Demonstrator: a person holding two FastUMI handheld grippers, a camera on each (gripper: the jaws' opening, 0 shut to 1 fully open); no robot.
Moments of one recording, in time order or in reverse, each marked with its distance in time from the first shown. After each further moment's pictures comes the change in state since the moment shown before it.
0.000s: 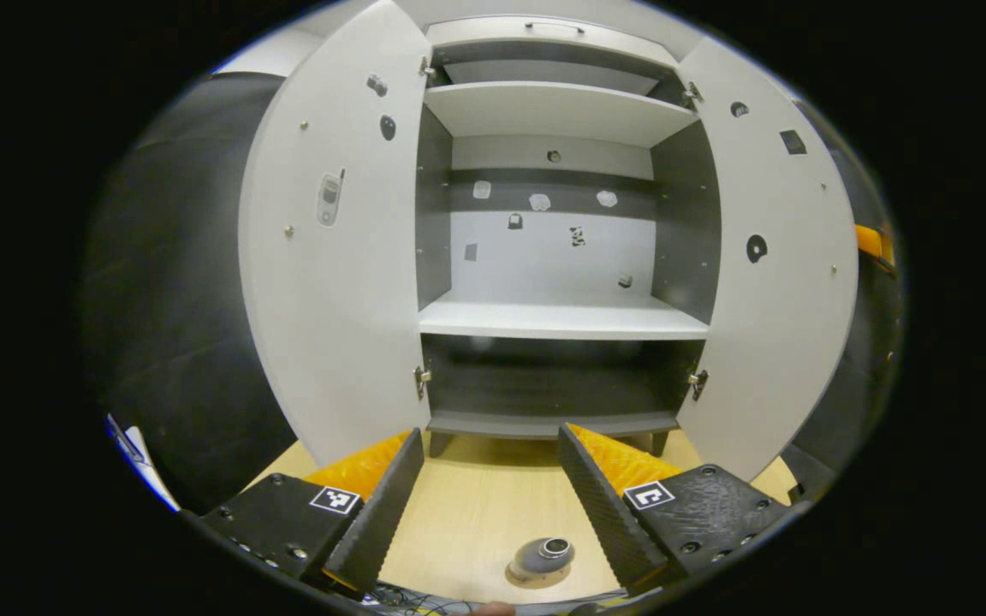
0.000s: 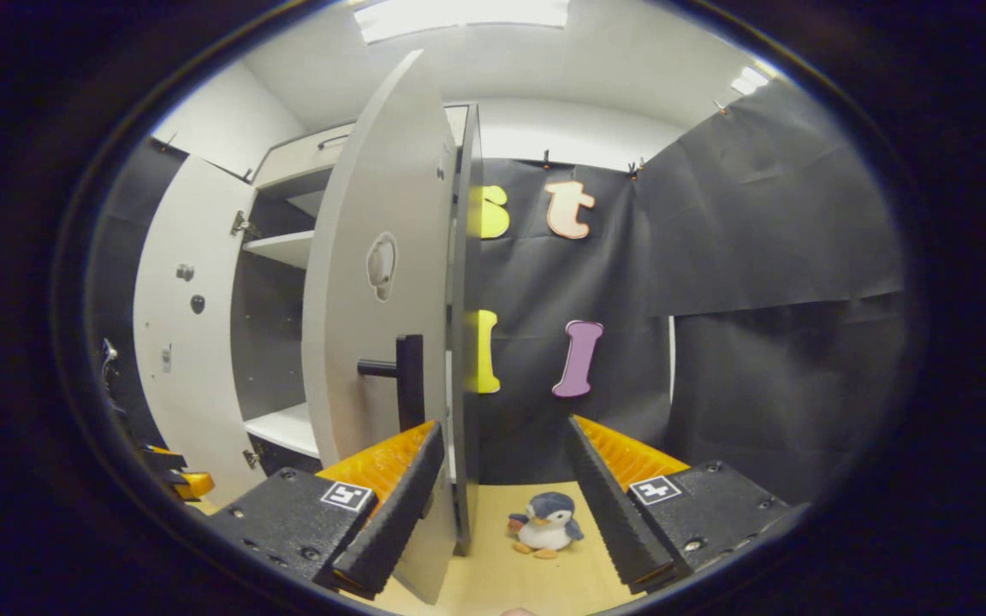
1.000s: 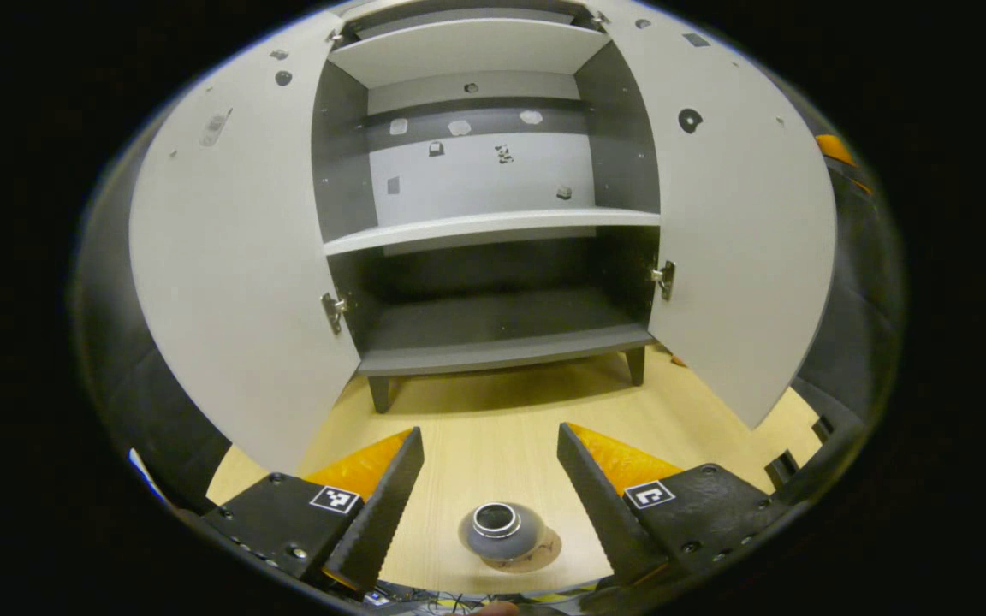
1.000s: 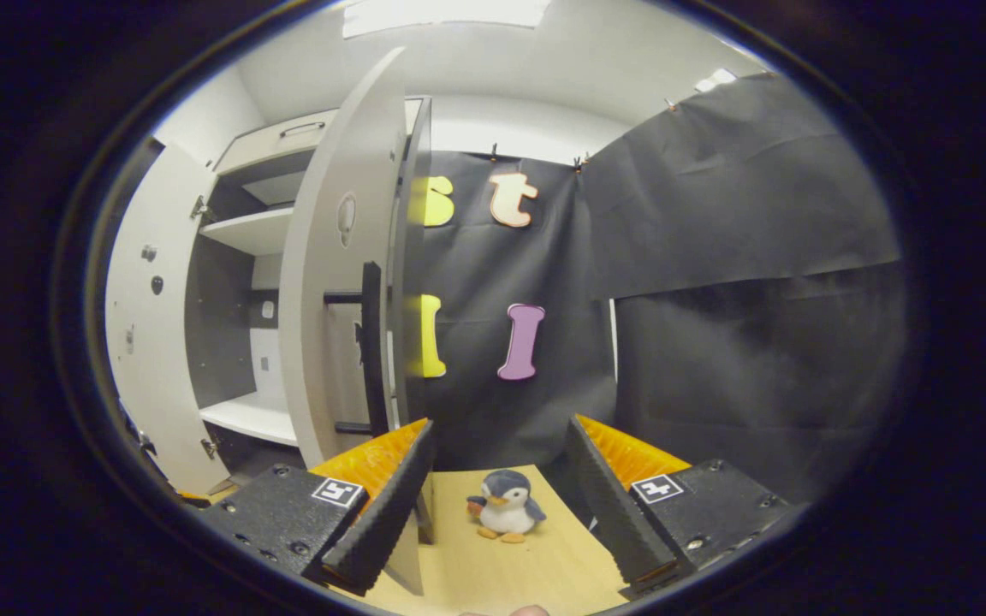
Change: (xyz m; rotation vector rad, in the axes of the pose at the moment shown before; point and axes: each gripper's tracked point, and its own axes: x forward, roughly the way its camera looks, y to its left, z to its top) left arm 0.036 -0.067 -0.099 0.138 0.134 -0.125; right arm -0.023 -0.040 -0.039 0.019 -0.016 -0.193
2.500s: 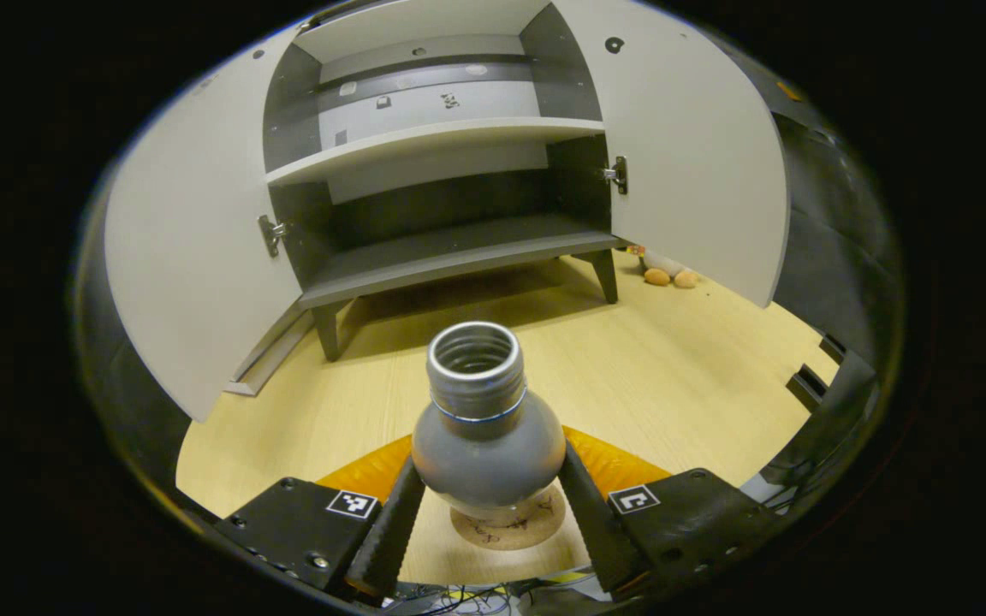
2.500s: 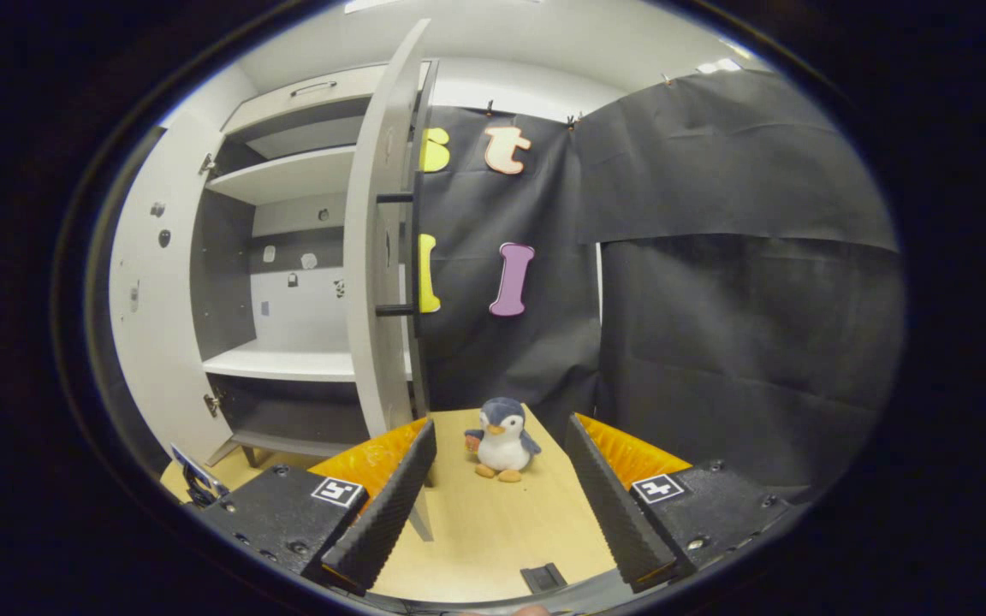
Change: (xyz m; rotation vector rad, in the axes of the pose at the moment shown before) left arm 0.027 -0.025 -0.129 0.109 0.128 -0.111; right arm -0.072 0.008 -0.077 0.006 0.203 -0.083
